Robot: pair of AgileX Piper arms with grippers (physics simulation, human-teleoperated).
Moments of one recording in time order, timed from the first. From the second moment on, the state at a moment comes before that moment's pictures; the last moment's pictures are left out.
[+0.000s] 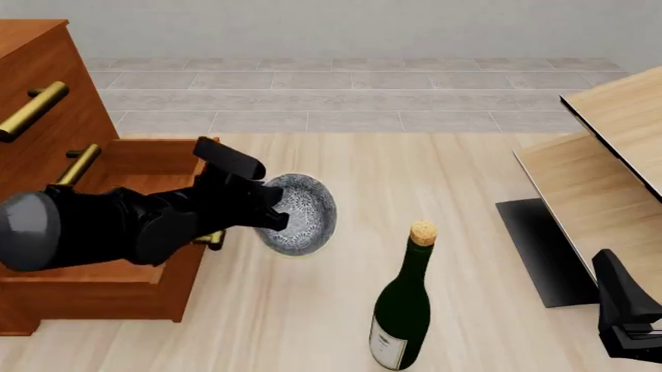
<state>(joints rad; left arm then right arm) -0.52 1.55 -0.73 -0.21 0.02 0.00 0.01 0.00 0.00 0.00</state>
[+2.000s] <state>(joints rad) -0.10 0.95 -1.34 0.63 -0.28 0.00 0.01 0.00 0.00 0.00</state>
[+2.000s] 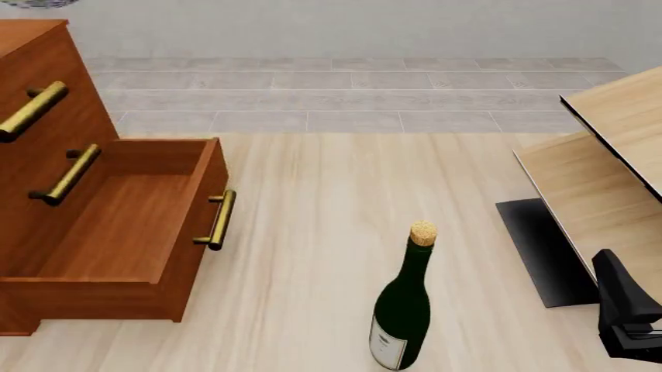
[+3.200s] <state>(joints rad) 0.35 1.08 -1.60 0.90 -0.55 0.00 0.01 0.00 0.00 0.00</state>
